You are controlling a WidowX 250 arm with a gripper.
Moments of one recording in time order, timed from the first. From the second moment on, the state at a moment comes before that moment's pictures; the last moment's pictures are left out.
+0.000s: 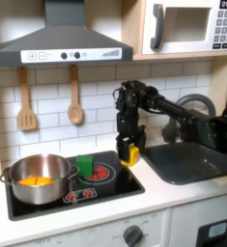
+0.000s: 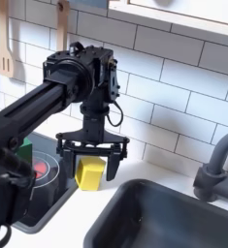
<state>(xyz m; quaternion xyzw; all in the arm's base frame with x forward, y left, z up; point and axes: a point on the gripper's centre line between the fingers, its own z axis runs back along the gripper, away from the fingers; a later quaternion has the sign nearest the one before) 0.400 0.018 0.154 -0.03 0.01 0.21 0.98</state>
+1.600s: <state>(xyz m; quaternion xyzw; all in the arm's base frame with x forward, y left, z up) 0.383 0.021 0.180 -0.05 0.01 0.18 0.98</state>
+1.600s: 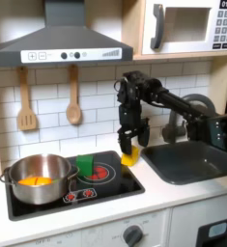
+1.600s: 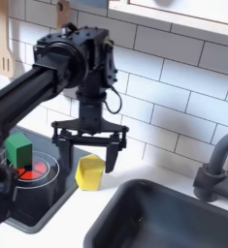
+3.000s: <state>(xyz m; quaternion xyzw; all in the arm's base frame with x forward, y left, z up) 0.335 0.038 0.183 -0.05 0.02 0.17 0.98</state>
